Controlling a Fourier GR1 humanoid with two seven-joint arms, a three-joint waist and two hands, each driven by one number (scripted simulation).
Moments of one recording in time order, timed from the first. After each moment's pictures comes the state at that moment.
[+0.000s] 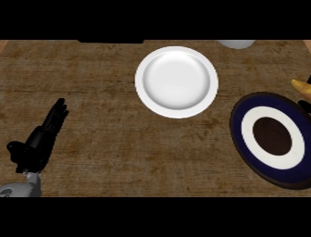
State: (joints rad) left arm -0.05 0.28 -0.03 -1.36 0.09 0.00 -0.13; right arm -0.45 -0.62 -0.20 -1.17 0.65 0.18 -0.38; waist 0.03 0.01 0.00
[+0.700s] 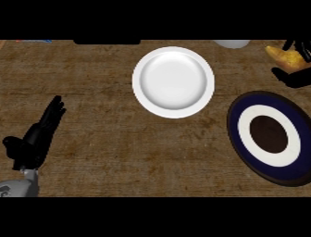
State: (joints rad) left arm -0.07 0.27 0.02 -1.35 0.08 -0.02 -0.10; right arm -0.68 -0.52 -0.18 -1.16 0.61 0.19 -0.34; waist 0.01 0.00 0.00
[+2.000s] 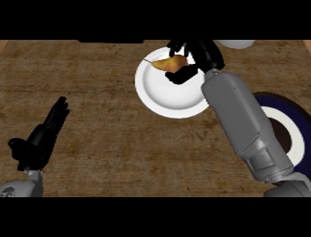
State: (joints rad) left arm -0.07 0.23 0.03 -1.36 0.04 -0.04 -0.10; right arm -1.02 -0.04 -0.07 -0.67 0.72 -0.12 -0.13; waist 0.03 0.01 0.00
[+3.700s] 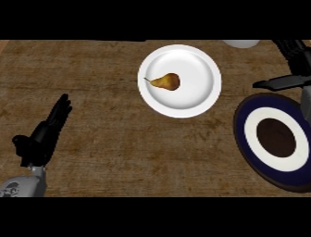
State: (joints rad) left arm -0.10 0.21 0.04 -1.33 0.01 -0.06 -0.12; right arm -0.93 -0.46 -0.47 -0.28 0.29 0.29 -0.65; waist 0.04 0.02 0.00
